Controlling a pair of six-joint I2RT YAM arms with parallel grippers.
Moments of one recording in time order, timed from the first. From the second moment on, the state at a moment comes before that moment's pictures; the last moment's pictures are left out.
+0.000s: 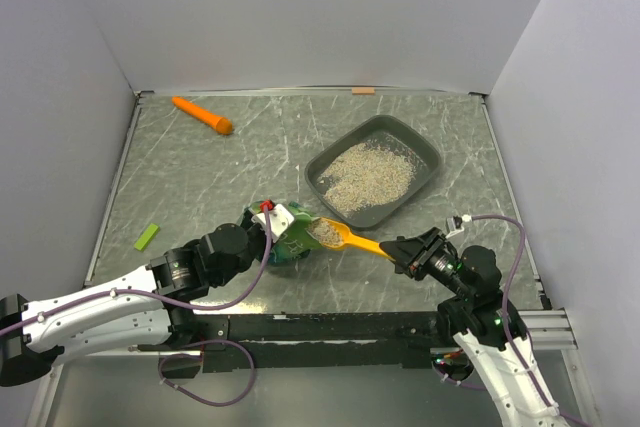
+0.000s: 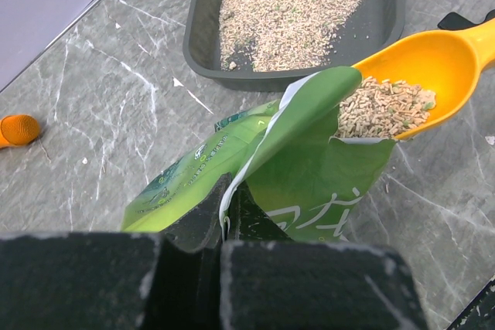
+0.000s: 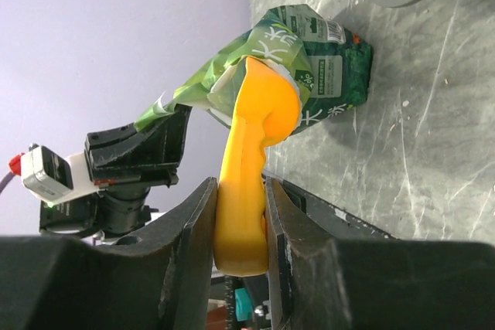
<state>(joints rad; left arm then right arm) -1.13 0.76 0.61 -0.16 -0.47 0.13 0.37 0.01 0.28 -0.50 -0.38 1.35</state>
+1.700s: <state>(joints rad) -1.13 0.70 0.61 -0.17 -0.57 0.11 0.37 0.01 0.41 -0.61 -0.29 1.48</state>
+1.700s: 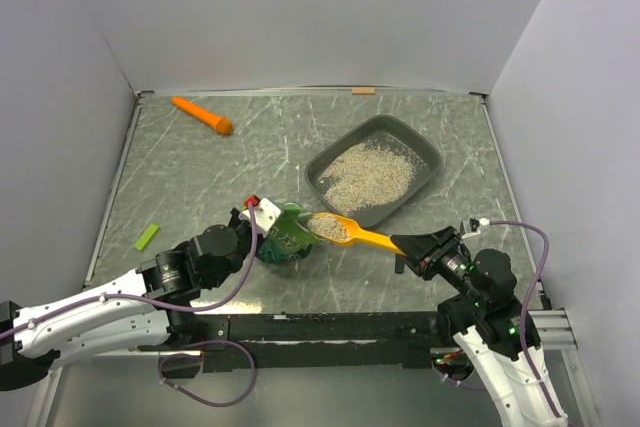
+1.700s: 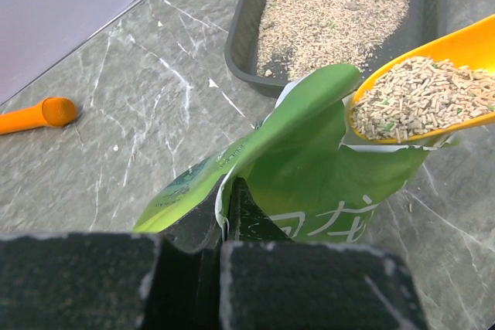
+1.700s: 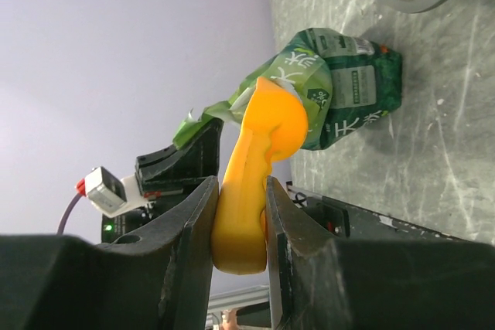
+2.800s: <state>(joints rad) -1.13 0.68 0.61 -0.18 -0.63 0.11 0.37 0.03 0.46 -0.35 -0.02 1.45</state>
